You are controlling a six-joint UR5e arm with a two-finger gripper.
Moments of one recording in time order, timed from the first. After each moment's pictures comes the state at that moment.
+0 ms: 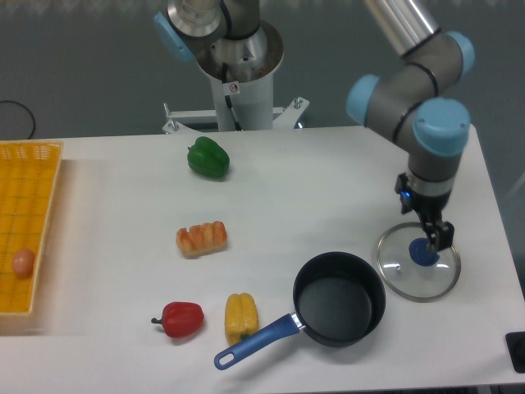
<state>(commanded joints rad) 2.76 -1.94 -1.66 -0.95 1.60 1.84</state>
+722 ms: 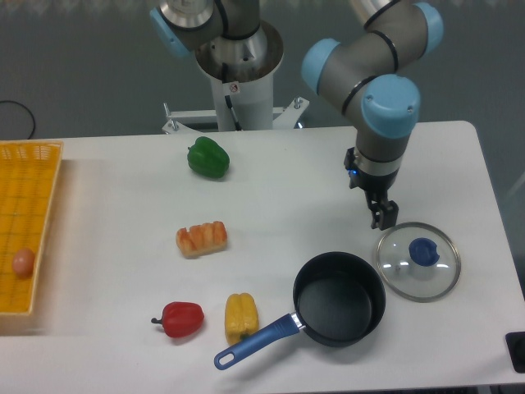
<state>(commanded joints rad) 2.67 -1.87 -1.66 -1.14 1.60 1.85</state>
